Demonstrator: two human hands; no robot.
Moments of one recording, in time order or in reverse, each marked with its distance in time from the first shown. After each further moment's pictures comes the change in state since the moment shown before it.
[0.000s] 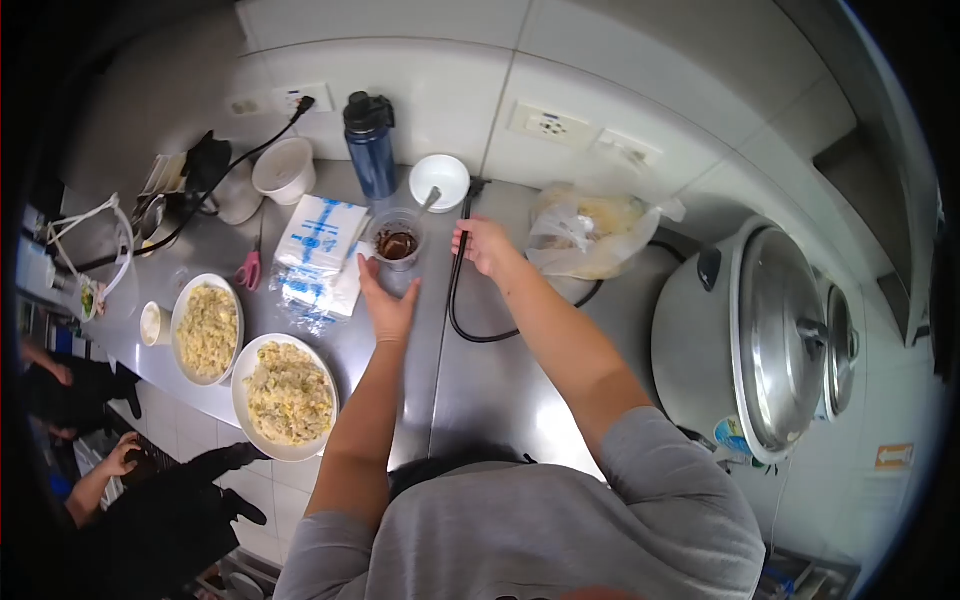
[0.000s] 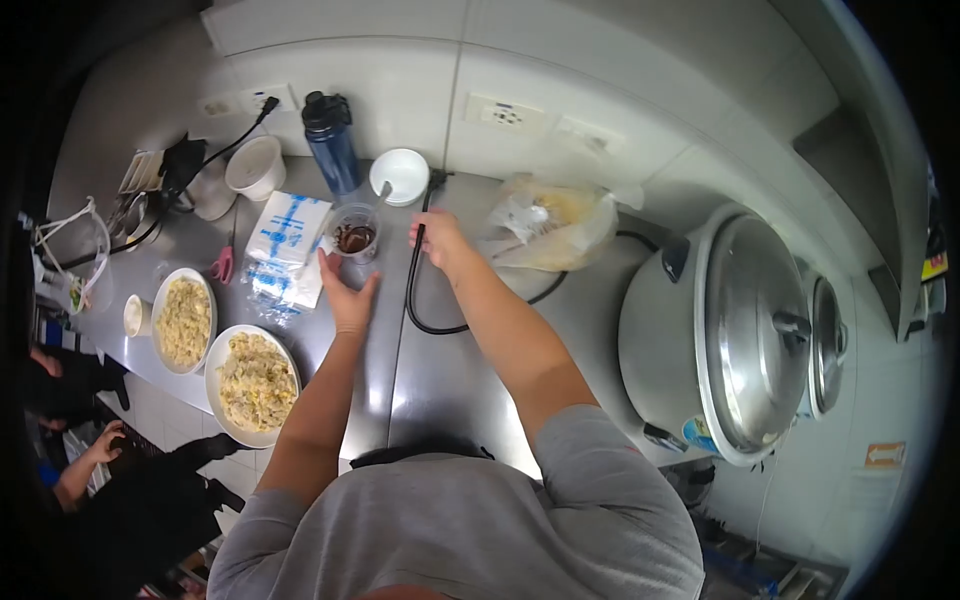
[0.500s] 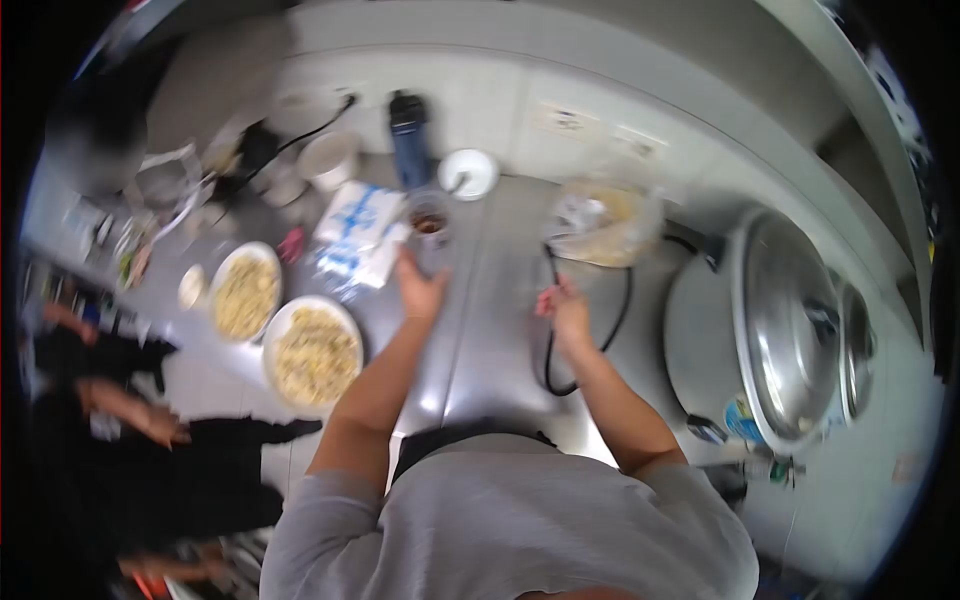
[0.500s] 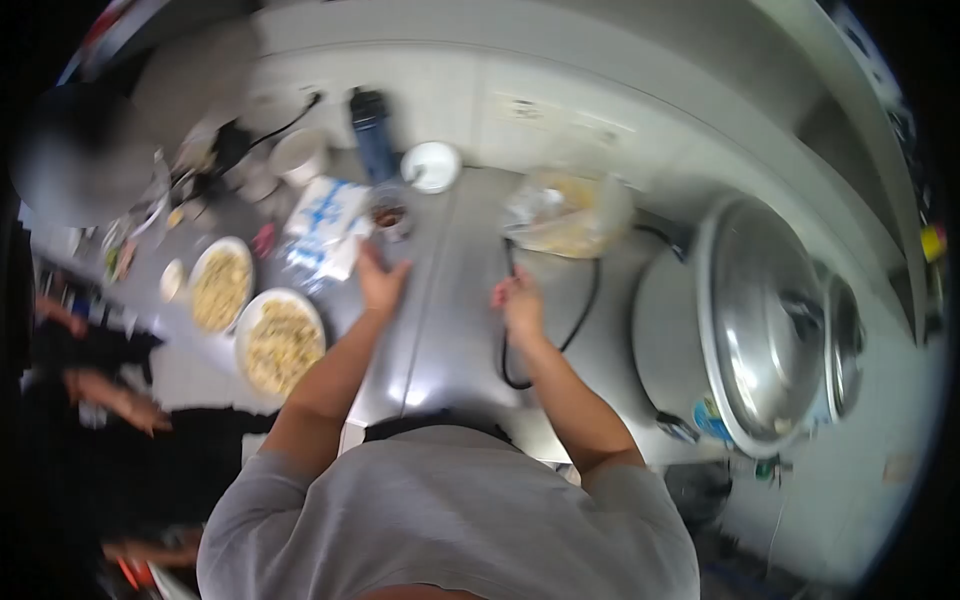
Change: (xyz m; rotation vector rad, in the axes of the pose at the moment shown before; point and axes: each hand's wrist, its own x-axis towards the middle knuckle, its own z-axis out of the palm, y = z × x) left_hand -0.023 0.011 -0.008 -0.043 -0.104 -0.119; right_hand -0.160 0.065 -0.097 -0.067 0.101 -0.358
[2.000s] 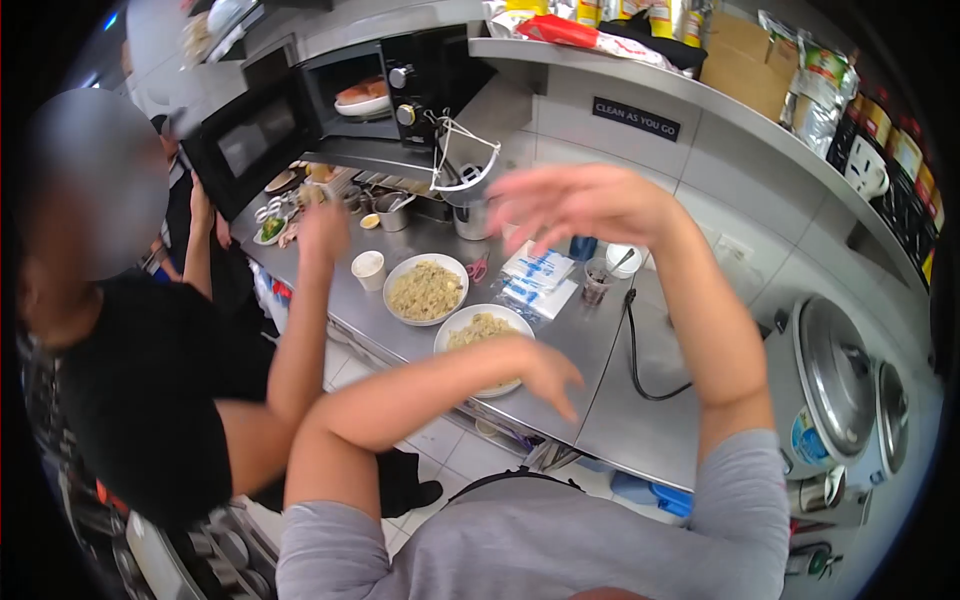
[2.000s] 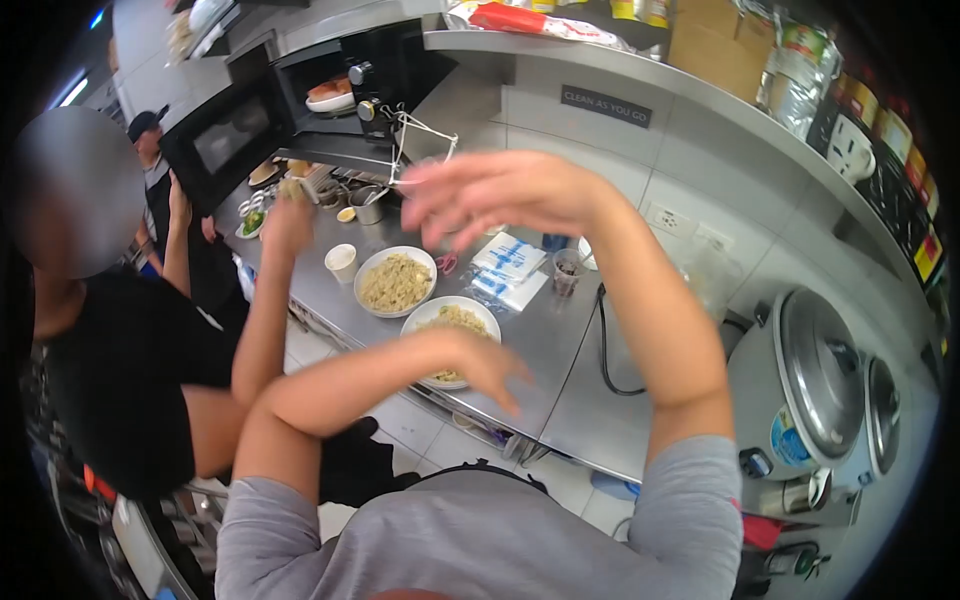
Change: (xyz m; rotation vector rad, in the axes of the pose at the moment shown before) left_hand -0.105 0.222 -0.288 0.876 -1.462 0.500; right_hand -0.250 -0.285 0.319 -0.461 -1.518 -0.681
